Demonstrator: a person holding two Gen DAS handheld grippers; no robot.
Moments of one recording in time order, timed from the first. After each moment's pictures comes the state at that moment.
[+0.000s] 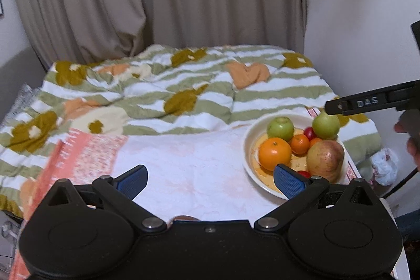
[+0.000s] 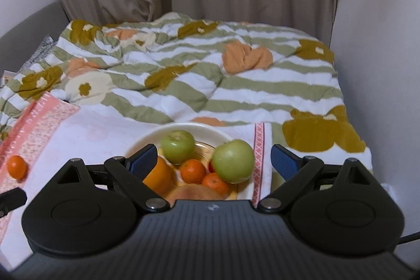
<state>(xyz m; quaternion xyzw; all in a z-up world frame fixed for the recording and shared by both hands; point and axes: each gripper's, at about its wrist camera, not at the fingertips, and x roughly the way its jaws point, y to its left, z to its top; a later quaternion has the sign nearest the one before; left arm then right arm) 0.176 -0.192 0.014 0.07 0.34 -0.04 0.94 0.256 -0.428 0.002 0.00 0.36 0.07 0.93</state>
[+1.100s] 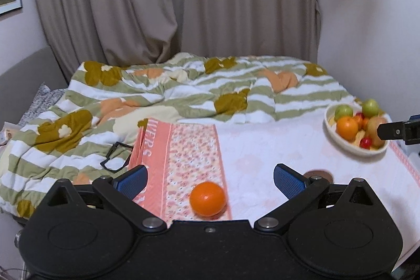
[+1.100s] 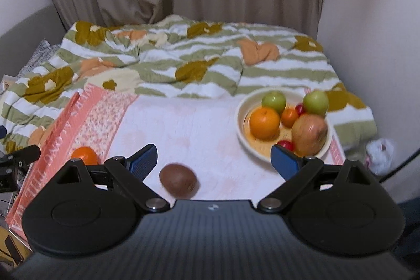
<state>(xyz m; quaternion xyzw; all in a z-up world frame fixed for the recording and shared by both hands) 0.128 0.044 0.013 0.07 0.32 -0.07 0.94 0.123 -0.207 0.019 0.02 0.36 -0.01 0.93</state>
